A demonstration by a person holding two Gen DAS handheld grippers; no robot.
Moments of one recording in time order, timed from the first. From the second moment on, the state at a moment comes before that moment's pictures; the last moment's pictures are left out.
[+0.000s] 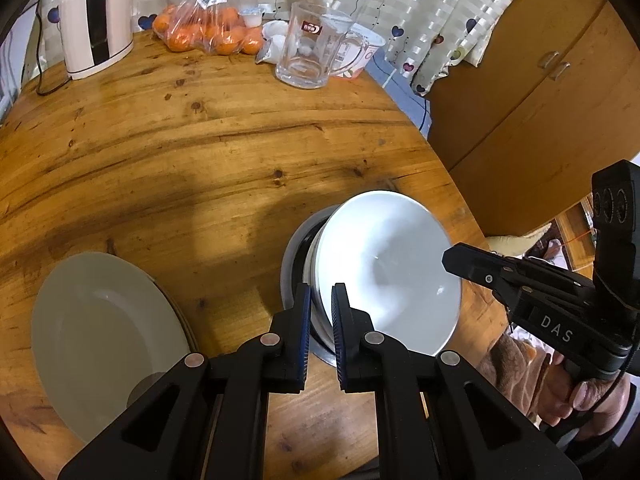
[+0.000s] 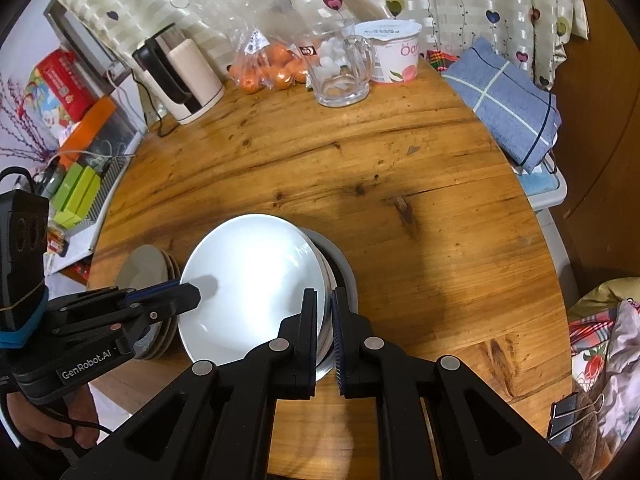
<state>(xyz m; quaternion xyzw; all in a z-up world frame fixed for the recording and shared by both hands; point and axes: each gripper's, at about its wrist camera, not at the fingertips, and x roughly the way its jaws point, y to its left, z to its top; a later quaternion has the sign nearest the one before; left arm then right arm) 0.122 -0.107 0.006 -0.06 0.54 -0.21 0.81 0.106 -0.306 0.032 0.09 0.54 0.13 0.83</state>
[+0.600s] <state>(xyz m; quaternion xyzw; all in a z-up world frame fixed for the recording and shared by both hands) 0.123 -0.106 0.006 -0.08 0.56 -0.21 0.80 0.111 -0.308 0.031 0.10 0.54 0.13 0.83</state>
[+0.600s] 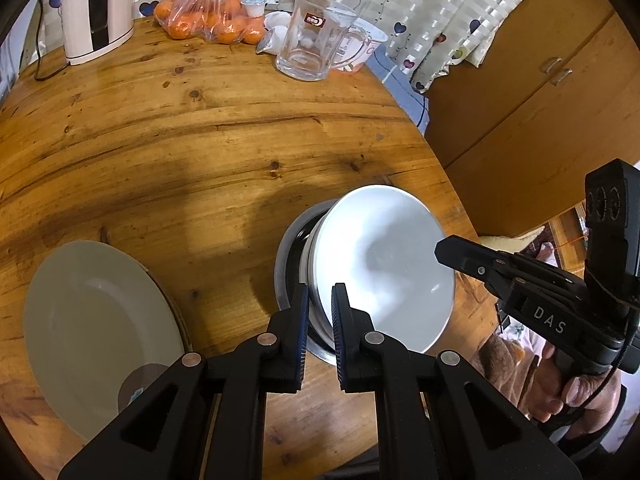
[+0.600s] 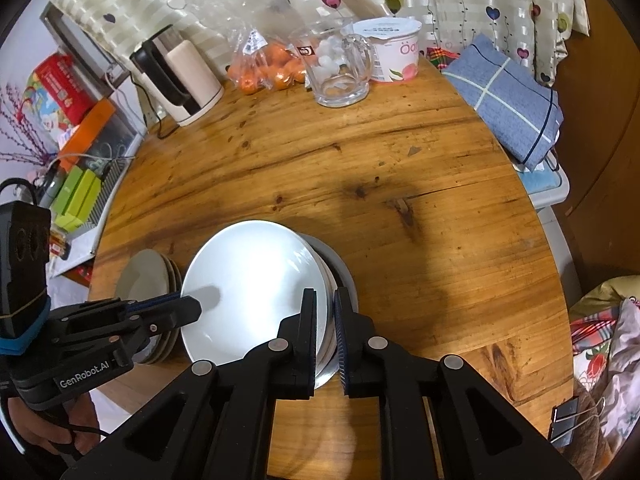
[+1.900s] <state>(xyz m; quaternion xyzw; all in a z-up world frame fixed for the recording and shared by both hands) 0.121 -0.100 0.008 -0.10 0.56 -0.22 0.79 0.109 -0.309 0.026 0.11 0.56 0.14 0.81</state>
